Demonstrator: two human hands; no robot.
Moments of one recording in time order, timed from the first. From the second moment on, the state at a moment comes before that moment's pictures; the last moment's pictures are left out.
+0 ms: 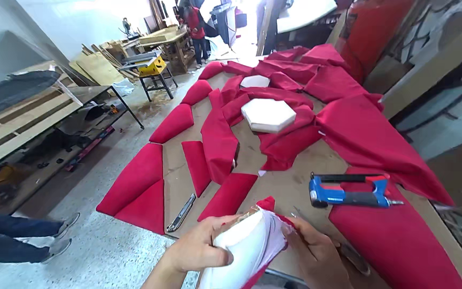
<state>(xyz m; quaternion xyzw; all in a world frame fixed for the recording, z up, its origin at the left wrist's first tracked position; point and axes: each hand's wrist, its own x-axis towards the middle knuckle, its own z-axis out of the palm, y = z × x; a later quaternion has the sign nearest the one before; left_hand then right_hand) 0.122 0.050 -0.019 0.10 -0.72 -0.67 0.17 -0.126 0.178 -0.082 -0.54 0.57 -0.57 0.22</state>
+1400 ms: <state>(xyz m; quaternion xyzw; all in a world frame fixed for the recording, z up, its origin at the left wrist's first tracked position) 0.118 0.058 -0.075 0.04 -0.91 -0.35 0.24 -0.113 0.154 -0.114 -0.56 0.64 -0.50 0.13</state>
